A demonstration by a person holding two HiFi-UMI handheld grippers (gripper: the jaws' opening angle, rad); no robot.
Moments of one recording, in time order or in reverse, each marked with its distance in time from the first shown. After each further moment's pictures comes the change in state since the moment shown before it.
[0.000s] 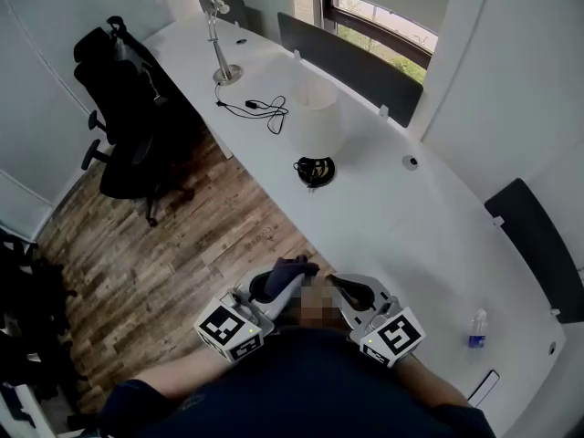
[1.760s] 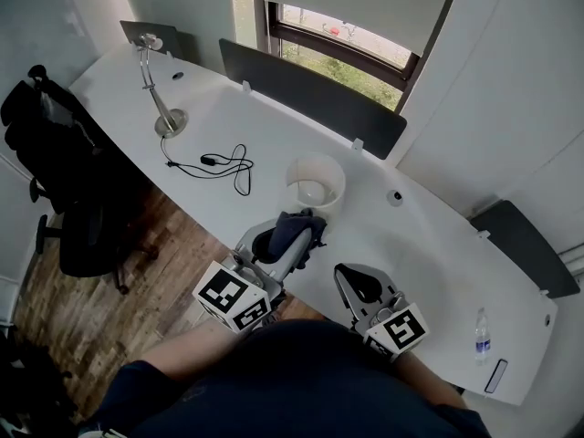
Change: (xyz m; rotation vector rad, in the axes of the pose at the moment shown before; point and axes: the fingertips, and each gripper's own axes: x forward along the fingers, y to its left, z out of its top) left arm 0.158 0.216 0.137 0.008 -0.136 -0.269; right arm 0.154 -0.168 0.065 -0.025 -0.006 -0.372
